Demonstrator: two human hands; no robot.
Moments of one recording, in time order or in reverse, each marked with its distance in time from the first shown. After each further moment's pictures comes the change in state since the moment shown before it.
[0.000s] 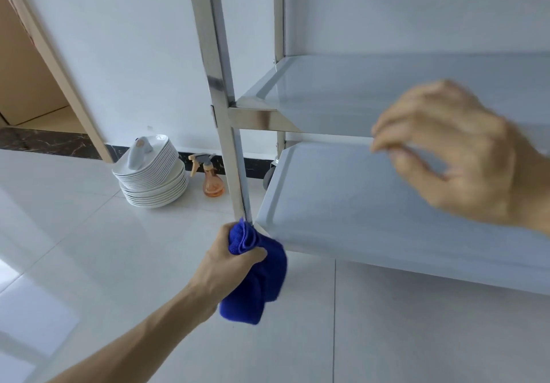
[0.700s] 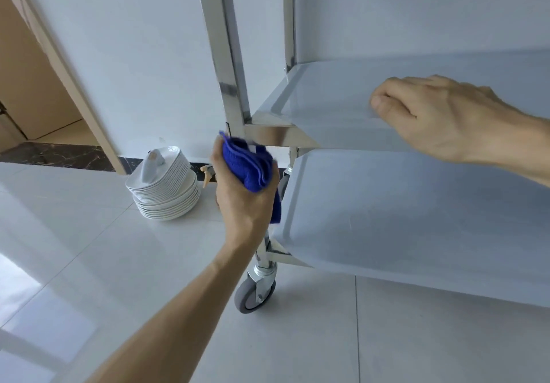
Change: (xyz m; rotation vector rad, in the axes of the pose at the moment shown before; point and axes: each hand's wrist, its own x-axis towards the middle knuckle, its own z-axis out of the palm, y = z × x) left_hand 0.073 0.075 0.015 -0.178 0.553 0.753; right_hand 0.052 0.042 0.035 -0.048 -0.443 0.701
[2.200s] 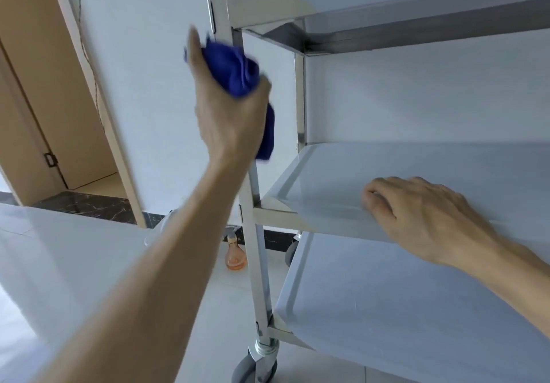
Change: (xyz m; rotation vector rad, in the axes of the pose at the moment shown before) left_hand 0.132 0.178 0.015 -0.067 0.164 0.300; right_hand -0.006 -0.005 -0.001 -0.013 0.064 -0.014
